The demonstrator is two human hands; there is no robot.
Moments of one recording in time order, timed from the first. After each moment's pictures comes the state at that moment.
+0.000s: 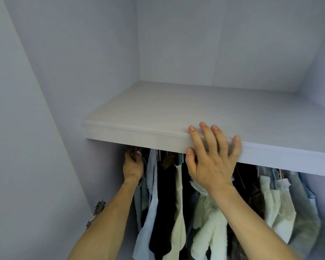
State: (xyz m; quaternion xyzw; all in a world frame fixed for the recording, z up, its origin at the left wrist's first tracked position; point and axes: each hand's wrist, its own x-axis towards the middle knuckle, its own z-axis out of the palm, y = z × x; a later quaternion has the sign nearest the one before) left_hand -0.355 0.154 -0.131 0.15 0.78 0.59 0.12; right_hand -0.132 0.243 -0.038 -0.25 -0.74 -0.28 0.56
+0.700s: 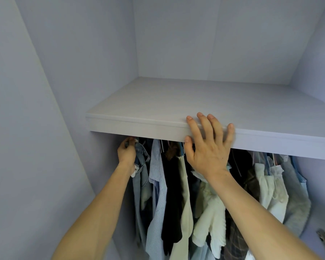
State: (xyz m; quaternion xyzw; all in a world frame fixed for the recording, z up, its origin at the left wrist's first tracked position) left_hand -0.357 0.133 -0.093 0.08 0.63 0.75 0.17; right_hand -0.129 0.231 -0.032 -0.27 -0.76 -0.26 0.53
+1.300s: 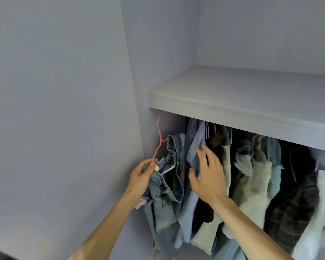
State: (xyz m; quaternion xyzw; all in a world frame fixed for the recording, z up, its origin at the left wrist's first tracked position) left_hand -0.255 -0.059 -0.120 0.15 0.72 0.66 0.16; right_hand -0.143 0.136 -0.137 -0.17 -0.92 0.13 0.33
